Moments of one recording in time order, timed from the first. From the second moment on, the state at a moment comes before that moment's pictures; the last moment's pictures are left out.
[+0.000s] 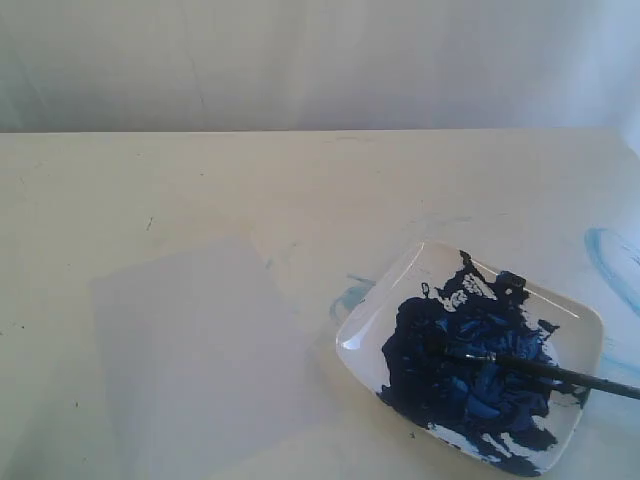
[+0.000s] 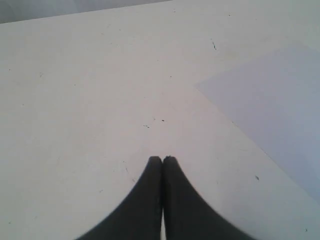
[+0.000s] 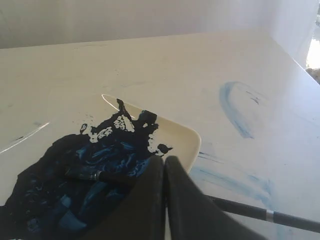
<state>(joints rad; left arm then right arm) -0.01 0.00 0.02 -0.05 0.40 0.15 0.13 0.00 0.00 0.17 0.36 -0.12</state>
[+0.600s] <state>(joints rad) -0.01 0.00 0.02 -0.05 0.40 0.15 0.13 0.00 0.00 0.17 0.26 -0.12</state>
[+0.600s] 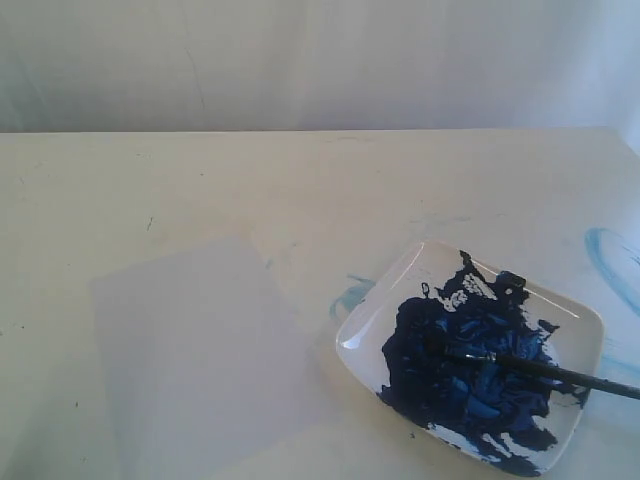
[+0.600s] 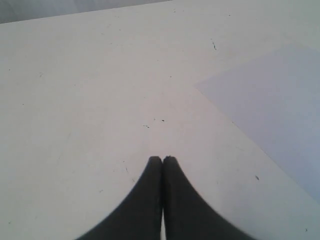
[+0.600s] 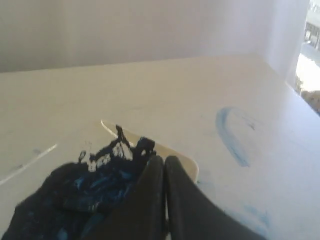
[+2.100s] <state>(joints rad) -0.01 0.00 0.02 -0.05 0.40 0.15 0.13 0.35 -0.03 -0.47 0.35 1.57</state>
